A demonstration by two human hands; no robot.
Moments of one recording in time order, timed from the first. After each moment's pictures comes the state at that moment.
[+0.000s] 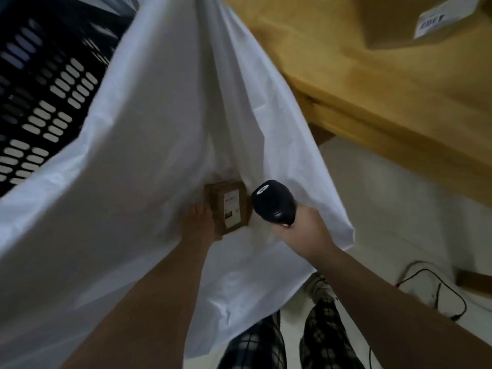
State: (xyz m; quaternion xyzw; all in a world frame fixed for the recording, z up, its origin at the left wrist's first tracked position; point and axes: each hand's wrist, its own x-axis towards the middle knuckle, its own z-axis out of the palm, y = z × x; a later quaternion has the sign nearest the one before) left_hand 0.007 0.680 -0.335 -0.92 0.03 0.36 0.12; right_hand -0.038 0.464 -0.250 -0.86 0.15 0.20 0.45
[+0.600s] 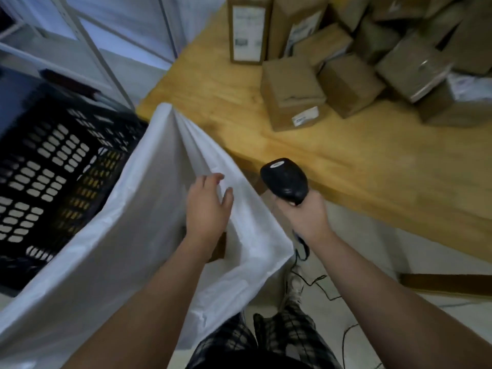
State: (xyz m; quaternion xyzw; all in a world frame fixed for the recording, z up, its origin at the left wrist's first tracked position) left_hand 0.017 0.574 -0.083 -0.93 0.04 0.03 -0.35; right_hand -0.036 0.395 -0.080 -0.81 0.24 -0.01 0.54
